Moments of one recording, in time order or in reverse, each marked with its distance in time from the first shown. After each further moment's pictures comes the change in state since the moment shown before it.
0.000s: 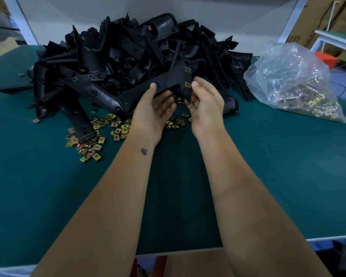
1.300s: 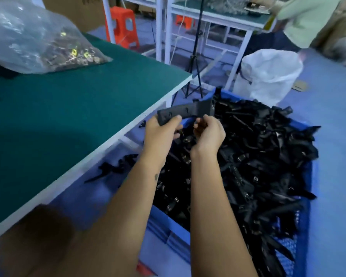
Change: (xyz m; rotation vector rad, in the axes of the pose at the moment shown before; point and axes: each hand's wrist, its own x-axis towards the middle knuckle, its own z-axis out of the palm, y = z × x) left_hand -0.265 -0.306 0.160 0.668 -0.725 -0.329; right_hand -0.235 -0.151 -0.360 0.169 1.197 -0.406
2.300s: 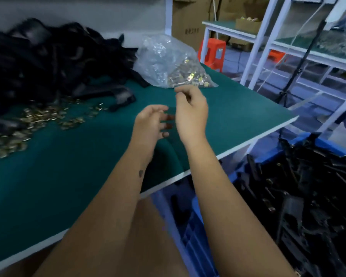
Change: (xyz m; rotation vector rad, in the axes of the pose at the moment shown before) left_hand -0.017 0.099 -0.203 -0.009 0.374 0.171; right_hand -0.159 0.081 0.180 -0.517 -0.824 -0.503
